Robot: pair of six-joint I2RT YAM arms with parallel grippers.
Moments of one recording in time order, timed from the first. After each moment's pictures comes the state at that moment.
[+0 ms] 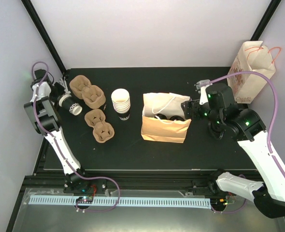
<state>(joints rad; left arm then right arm) 0.48 2.33 1.98 -0.72 0.22 -0.53 0.59 1.05 1.46 -1.07 0.10 0.30</state>
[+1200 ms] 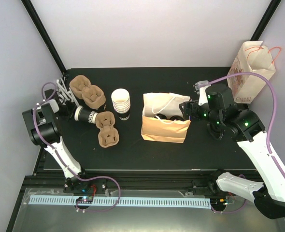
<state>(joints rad) 0.45 1.98 1.25 -0.46 0.42 -0.67 0.59 1.04 1.44 -1.04 0.05 0.31</state>
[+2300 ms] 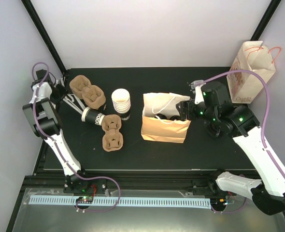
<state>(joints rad) 0.44 2.14 1.79 -0.73 0.20 -0.53 0.59 1.08 1.43 -1.04 0.02 0.31</state>
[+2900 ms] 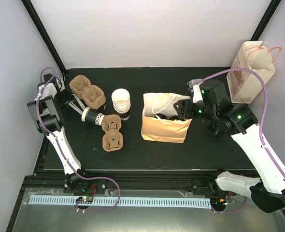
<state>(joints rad) 0.42 2.29 1.83 -0.83 0.19 -0.53 0.59 1.12 1.47 -1.04 -0.03 0.32</state>
